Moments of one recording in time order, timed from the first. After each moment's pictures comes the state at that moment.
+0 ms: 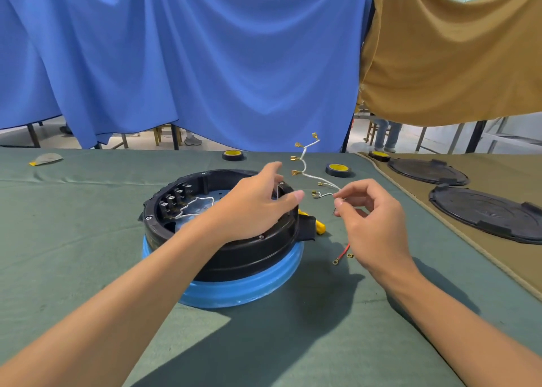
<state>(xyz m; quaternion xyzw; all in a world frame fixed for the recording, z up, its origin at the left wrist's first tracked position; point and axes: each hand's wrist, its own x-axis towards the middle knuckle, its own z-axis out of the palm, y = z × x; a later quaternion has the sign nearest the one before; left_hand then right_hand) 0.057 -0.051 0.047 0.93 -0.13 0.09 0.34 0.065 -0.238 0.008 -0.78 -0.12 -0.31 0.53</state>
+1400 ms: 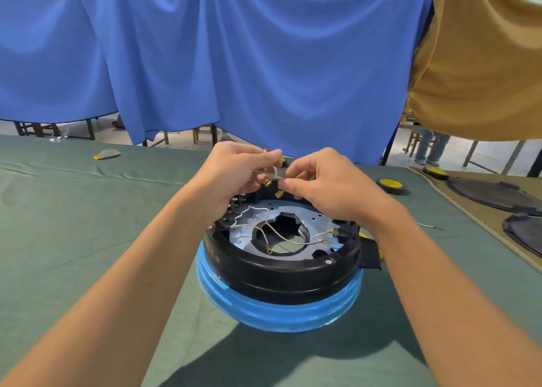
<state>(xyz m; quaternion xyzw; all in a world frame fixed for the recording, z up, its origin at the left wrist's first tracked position) 0.066 0.040 0.077 0.74 0.02 0.15 0.65 0.094 -0.126 0.087 -0.88 -0.33 -0.06 0.33</state>
